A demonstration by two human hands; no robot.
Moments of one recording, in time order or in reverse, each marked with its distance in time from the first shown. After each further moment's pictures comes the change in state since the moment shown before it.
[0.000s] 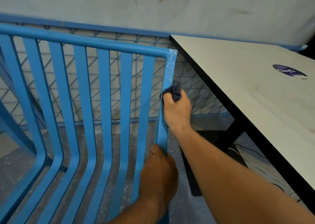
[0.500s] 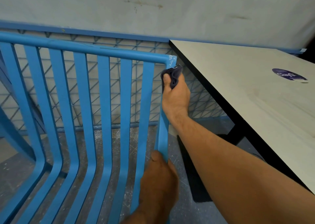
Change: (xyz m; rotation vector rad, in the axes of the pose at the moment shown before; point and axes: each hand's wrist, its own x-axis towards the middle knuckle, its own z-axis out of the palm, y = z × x) left_hand 0.003 0.001 0.001 -0.003 0.009 -0.033; right_hand 0.041 -0.018 0.018 -0.204 0.060 -0.215
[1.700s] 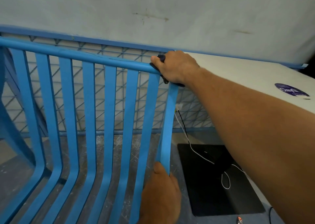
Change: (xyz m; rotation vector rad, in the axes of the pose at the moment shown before) left_hand 0.004 -0.001 0.006 0.190 0.081 0.065; right_hand 0.095 -0.084 -0.011 -0.944 -0.440 -0.486
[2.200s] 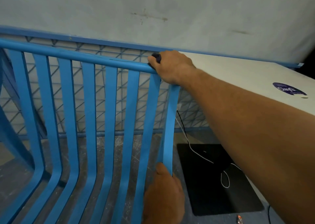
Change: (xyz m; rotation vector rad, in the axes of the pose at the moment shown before) left_hand 0.001 0.003 -0.005 0.024 -0.025 -0.034; right_hand 0.005 -0.018 0.004 0.049 0.007 0.036
